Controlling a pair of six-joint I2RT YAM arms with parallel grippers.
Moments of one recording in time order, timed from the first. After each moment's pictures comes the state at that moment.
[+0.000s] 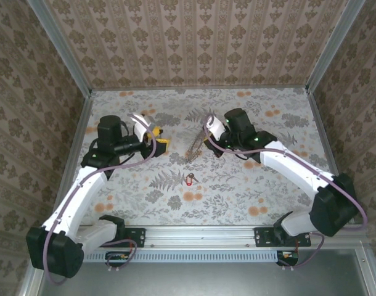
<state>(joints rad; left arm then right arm) -0.32 1.04 0.87 -0.27 0.82 0.20 0.54 1.39 1.10 -0.38 -0.32 -0.27</state>
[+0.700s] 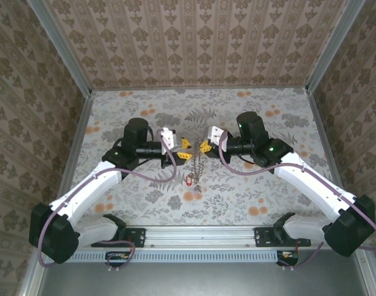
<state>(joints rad) -0.59 1.15 0.87 -0.14 0.89 0.48 0.57 1.21 1.04 -0.36 -0.62 -0.56</state>
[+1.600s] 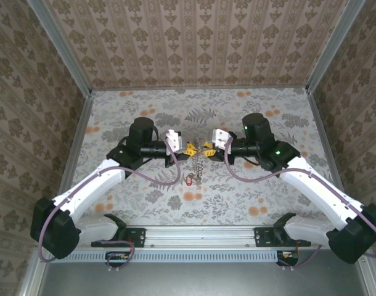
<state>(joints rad) -0.63 1.18 0.89 -0.13 0.86 0.57 0.54 1.12 1.03 -0.41 -0.62 -0.64</state>
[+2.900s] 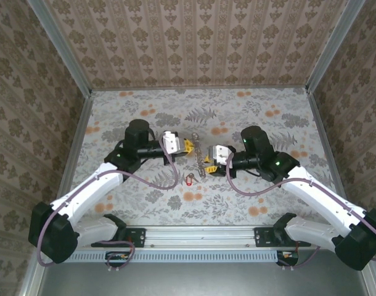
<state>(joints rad) -0.59 1.14 0.84 -0.03 0.78 0.60 0.58 1.06 0.88 -0.38 -0.66 -0.64</state>
